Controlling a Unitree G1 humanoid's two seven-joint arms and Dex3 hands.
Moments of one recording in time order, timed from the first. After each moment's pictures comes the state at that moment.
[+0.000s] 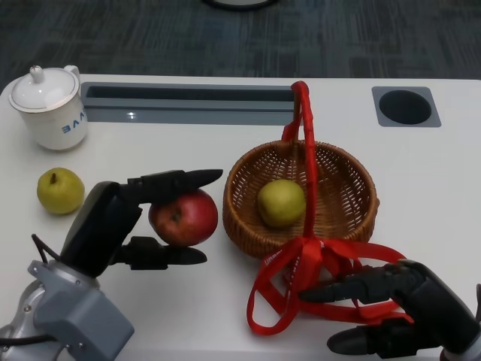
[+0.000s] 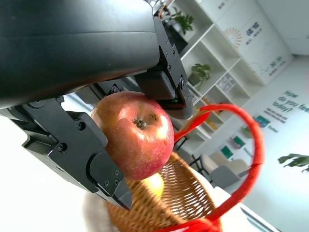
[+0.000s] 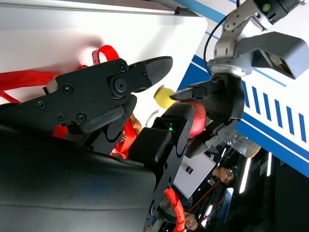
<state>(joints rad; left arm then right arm) -0.32 0.28 -0.15 0.56 0.30 -0.91 0.13 -0.15 -0.16 0.17 0.65 0.14 -1.15 0.57</state>
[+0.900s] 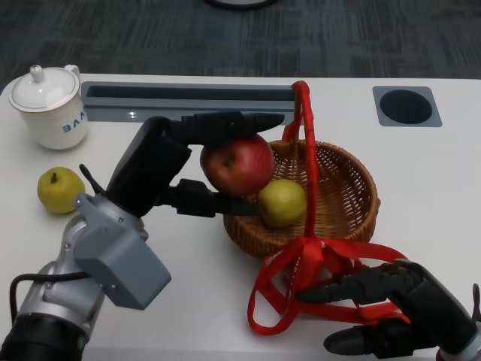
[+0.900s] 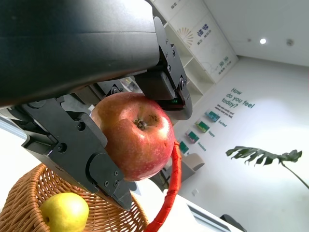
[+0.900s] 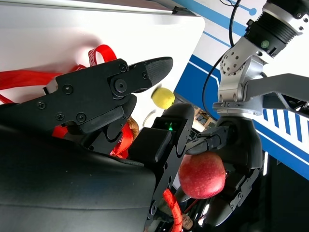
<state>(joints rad) -0.50 0.17 -0.16 0.49 0.24 -0.82 -0.03 -0.15 -0.15 0.17 0.67 0.14 -1.17 0.57</state>
